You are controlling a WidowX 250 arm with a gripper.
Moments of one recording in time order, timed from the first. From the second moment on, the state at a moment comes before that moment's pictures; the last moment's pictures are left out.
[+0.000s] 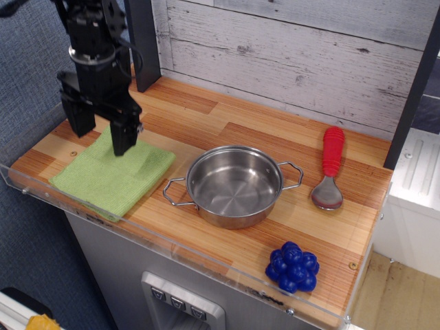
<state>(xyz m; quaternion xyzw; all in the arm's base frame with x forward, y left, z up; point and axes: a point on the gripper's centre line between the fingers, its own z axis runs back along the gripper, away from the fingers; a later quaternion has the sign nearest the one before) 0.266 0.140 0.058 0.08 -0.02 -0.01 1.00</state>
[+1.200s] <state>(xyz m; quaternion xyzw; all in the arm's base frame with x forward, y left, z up) 0.330 0.033 0.105 0.01 -0.05 -0.09 0.99</state>
